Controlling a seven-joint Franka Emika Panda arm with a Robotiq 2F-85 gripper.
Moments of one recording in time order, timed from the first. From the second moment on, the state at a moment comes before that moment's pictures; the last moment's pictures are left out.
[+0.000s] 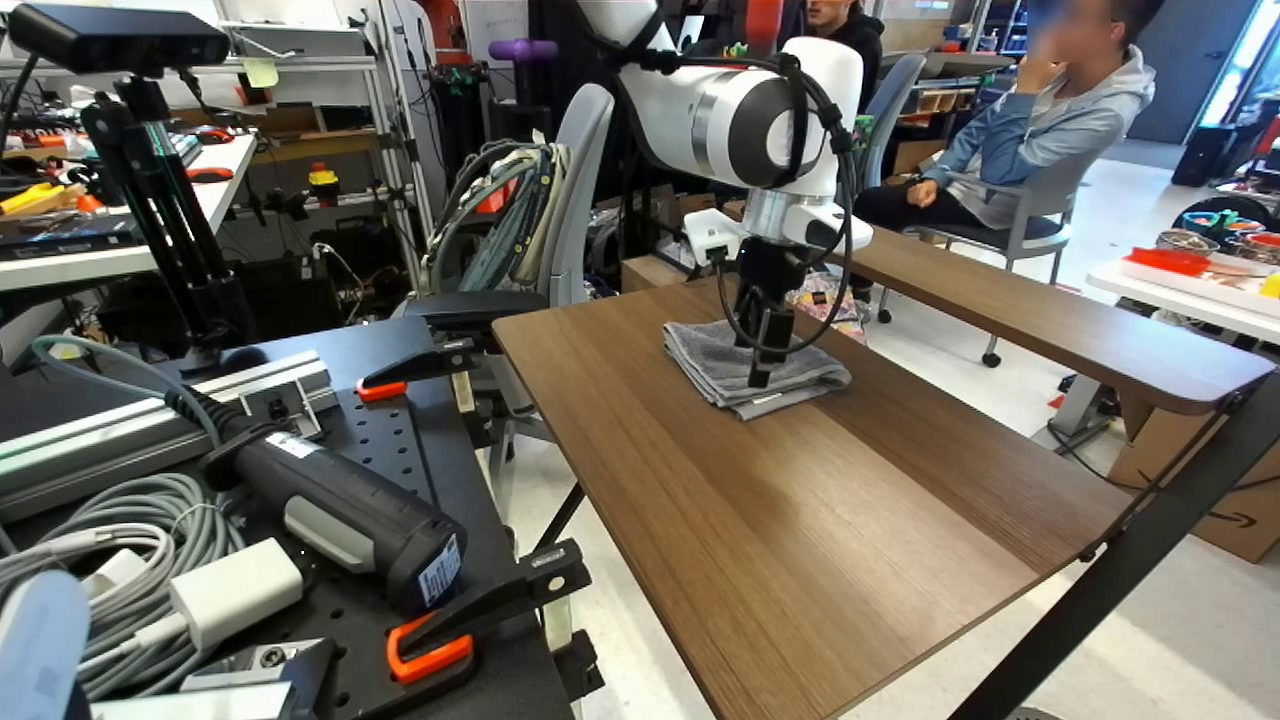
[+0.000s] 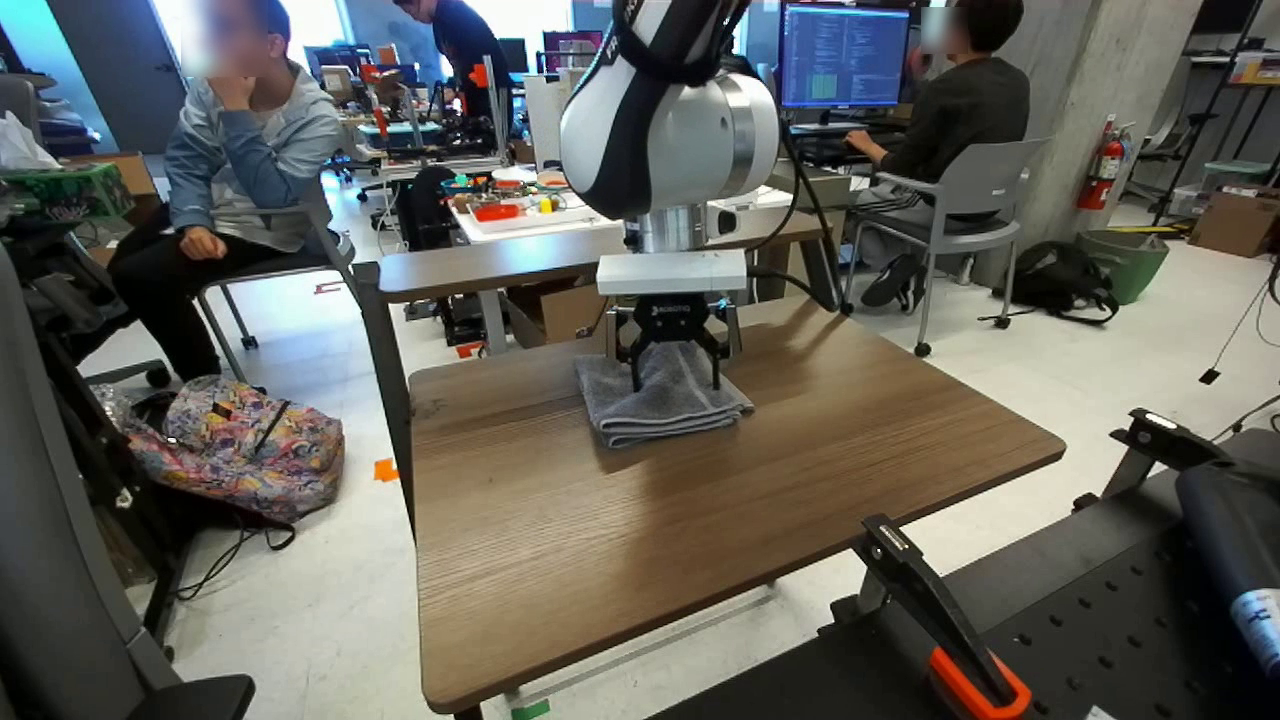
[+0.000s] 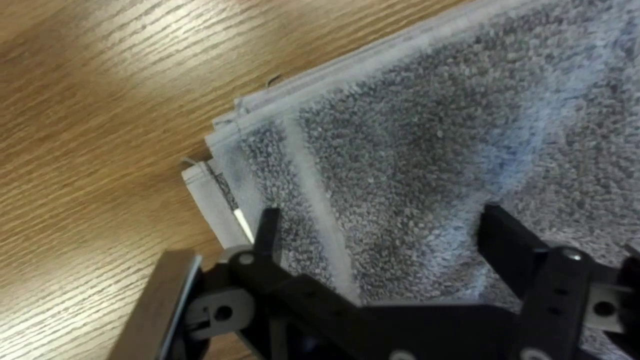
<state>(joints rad) 0.23 1.10 -0.05 -1.31 0.04 2.30 0.59</state>
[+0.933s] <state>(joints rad) 0.10 1.12 -0.16 -1.30 0.03 2.30 0.58</state>
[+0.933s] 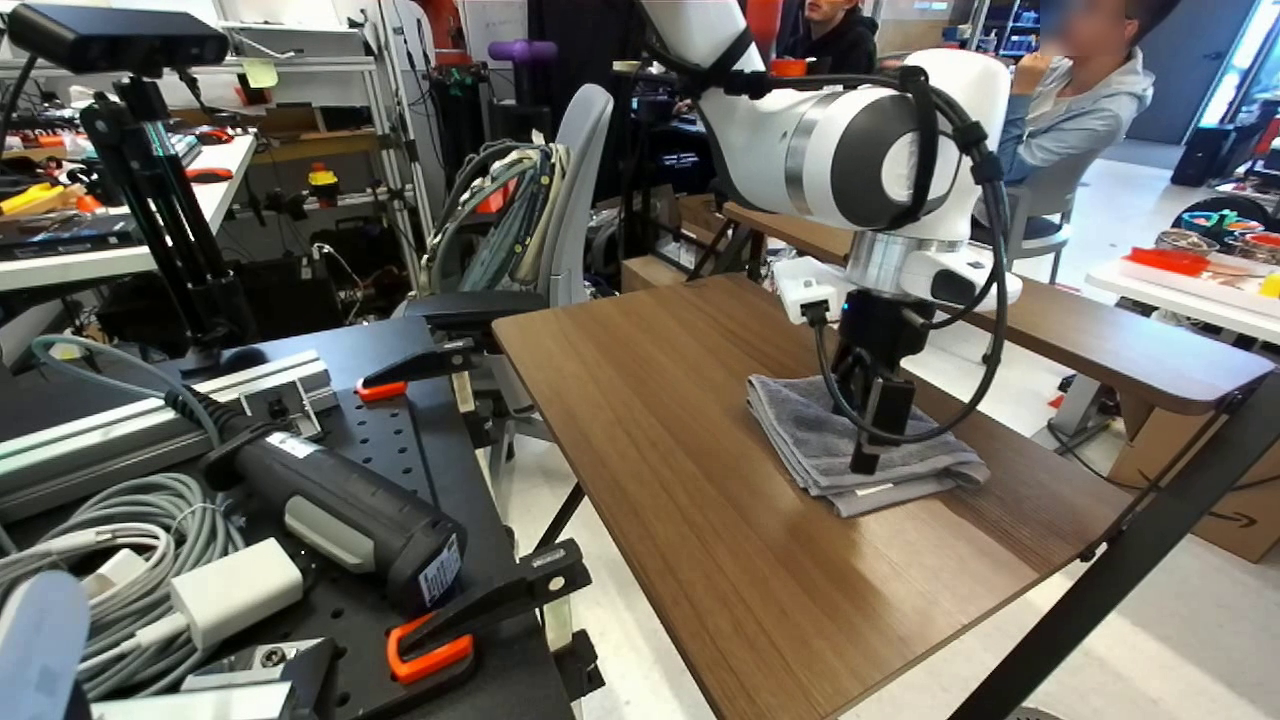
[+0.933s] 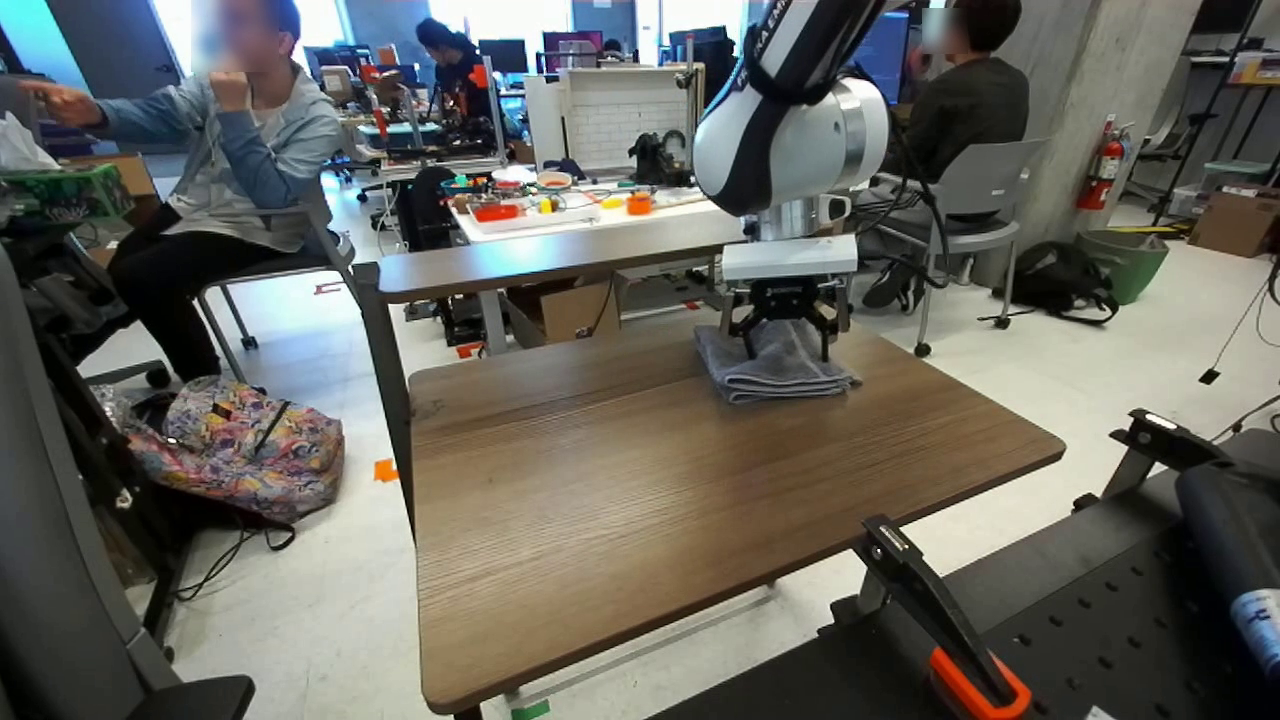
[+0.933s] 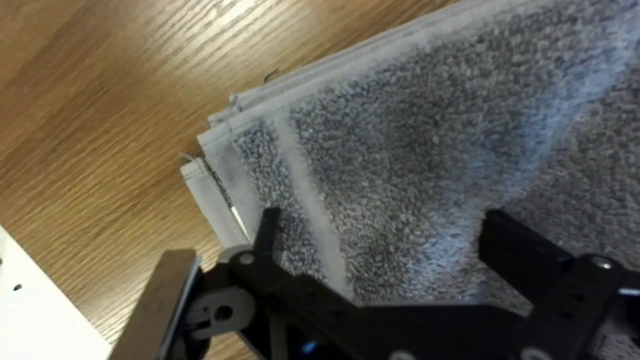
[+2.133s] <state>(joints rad) 0.09 0.96 -0.13 -1.55 0.04 2.53 0.48</state>
